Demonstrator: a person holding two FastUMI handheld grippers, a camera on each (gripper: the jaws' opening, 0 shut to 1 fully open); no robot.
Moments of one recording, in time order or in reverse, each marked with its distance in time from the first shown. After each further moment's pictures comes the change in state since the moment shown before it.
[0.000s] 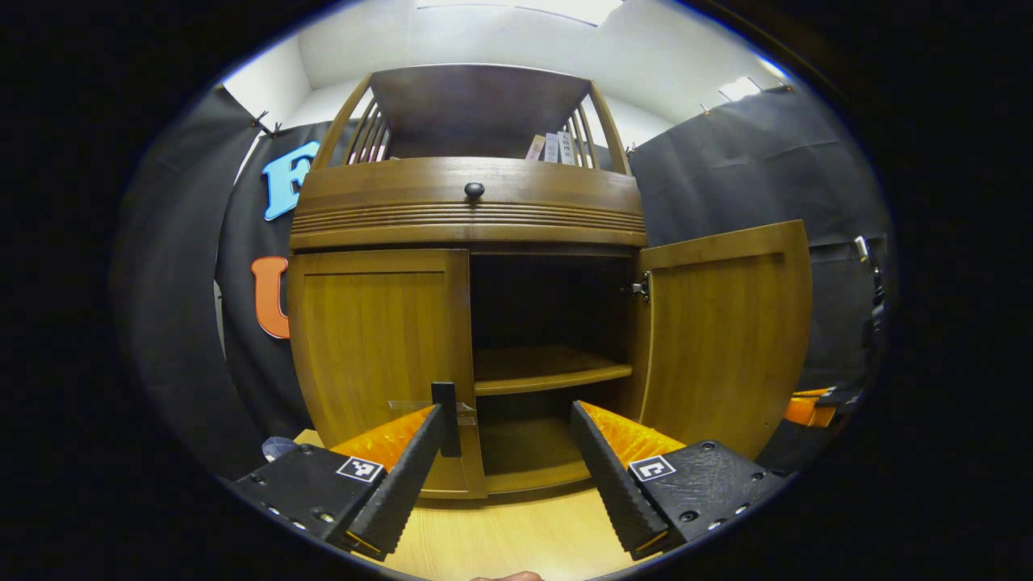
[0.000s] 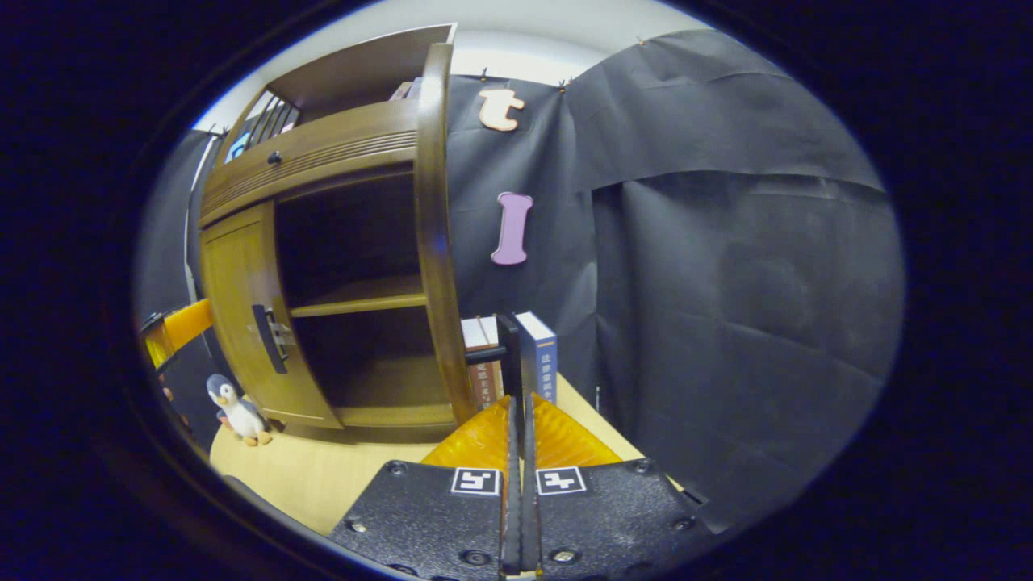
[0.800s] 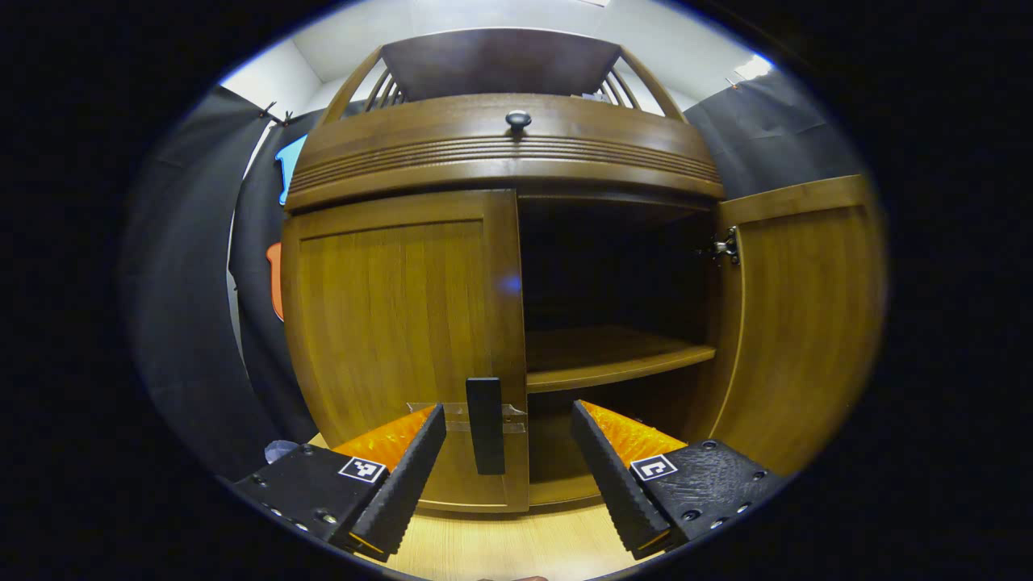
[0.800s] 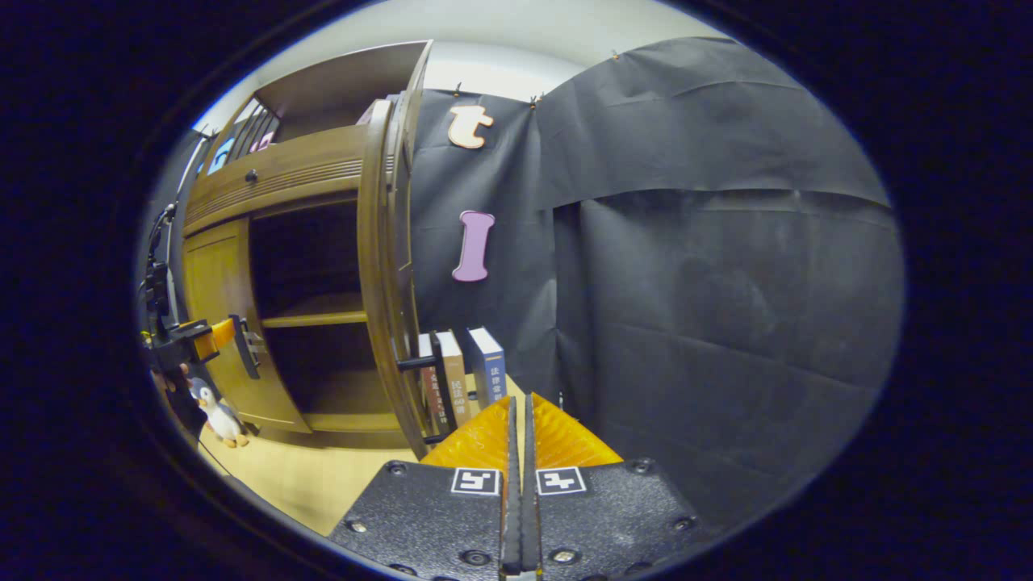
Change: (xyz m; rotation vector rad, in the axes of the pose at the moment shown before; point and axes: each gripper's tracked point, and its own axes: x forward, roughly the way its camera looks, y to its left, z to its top) left arm 0.090 0.054 -0.044 0.014 0.066 0.121; right arm -0.033 -0.053 0.014 -0.006 -0.069 -0.133
